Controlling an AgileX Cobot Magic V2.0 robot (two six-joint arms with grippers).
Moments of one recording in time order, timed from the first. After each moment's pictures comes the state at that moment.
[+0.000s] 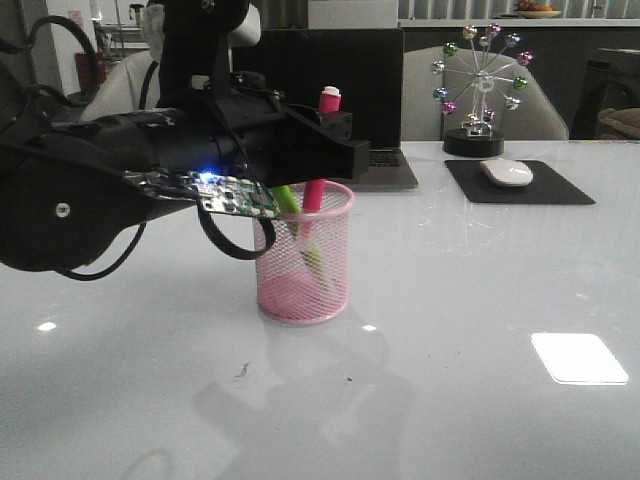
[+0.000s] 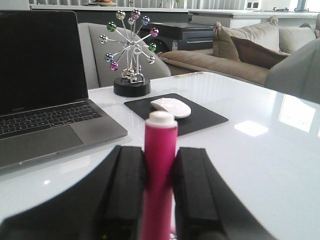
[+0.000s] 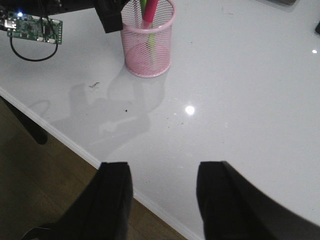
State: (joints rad) left arm -0.72 1.92 -0.83 -0.05 -1.02 -0.03; right arm 0.58 0.55 -0.51 0.00 0.61 0.05
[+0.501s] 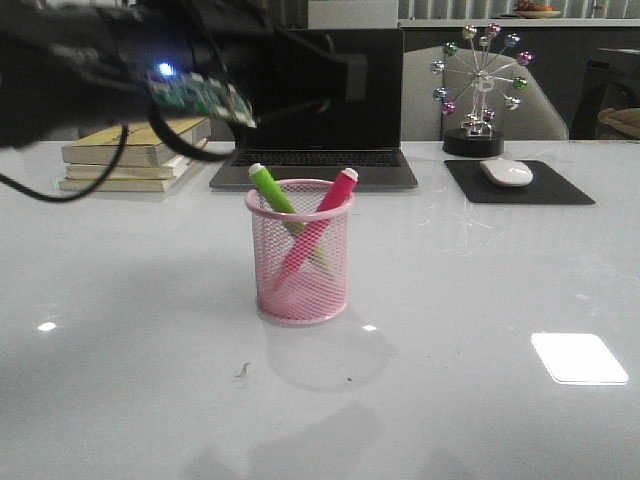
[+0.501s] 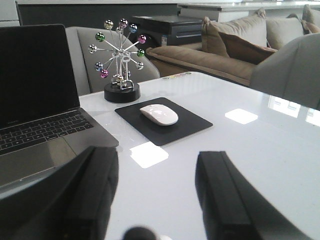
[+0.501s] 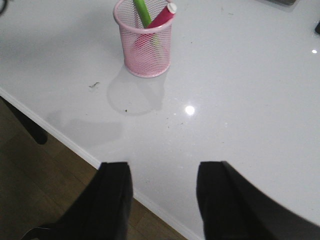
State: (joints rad) left arm -0.72 1.66 -0.83 0.00 -0.68 -0.03; right arm 0.58 0.55 -0.51 0.00 0.61 0.05
